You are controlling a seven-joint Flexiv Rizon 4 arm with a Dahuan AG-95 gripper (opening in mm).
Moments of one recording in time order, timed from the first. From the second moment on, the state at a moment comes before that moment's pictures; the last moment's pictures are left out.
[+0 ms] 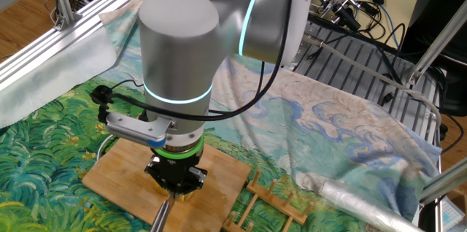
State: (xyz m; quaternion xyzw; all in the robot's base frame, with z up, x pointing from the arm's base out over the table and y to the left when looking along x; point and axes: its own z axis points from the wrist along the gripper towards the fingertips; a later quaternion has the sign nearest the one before) arm 0.705 0.056 0.059 -0.12 0.99 0.02 0.08
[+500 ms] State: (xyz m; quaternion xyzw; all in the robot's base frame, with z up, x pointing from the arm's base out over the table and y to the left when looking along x) arm 0.705 0.058 0.052 -0.12 0.99 0.02 0.08
